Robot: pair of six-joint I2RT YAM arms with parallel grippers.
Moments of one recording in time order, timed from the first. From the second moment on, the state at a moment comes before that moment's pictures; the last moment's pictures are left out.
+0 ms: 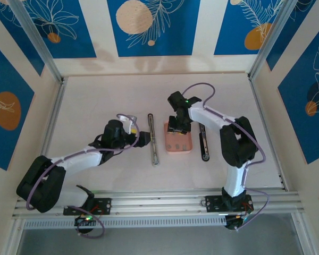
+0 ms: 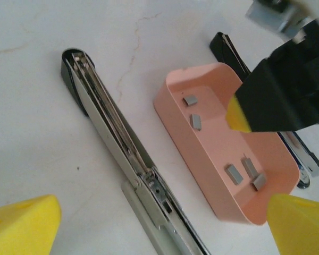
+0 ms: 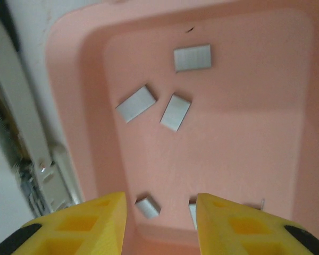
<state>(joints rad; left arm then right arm) -0.55 1.34 0.57 0.25 0.26 -0.41 0.53 1.89 1.43 -0.92 -0.11 0.65</state>
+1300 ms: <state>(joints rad) -0.51 1.40 0.62 0.24 0.20 -0.31 0.52 2.13 1.62 -1.02 -0.07 0.65</state>
